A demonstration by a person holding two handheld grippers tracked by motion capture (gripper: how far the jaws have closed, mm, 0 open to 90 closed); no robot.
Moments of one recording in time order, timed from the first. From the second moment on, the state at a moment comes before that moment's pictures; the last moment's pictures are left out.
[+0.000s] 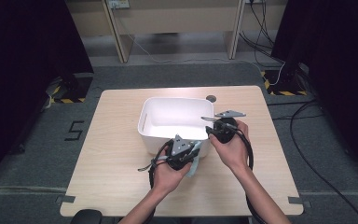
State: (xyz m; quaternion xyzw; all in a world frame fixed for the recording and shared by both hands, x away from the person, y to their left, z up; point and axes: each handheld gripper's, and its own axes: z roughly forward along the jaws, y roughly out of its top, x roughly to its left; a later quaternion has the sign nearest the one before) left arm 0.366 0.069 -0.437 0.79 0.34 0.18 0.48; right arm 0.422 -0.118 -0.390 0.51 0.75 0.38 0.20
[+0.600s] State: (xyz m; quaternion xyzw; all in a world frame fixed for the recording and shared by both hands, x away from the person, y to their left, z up) left arm 0.368 0.059 -0.435 0.80 0.33 0.17 0.48; right arm 0.422 -0.118 -0.390 0.51 0.75 0.38 0.20
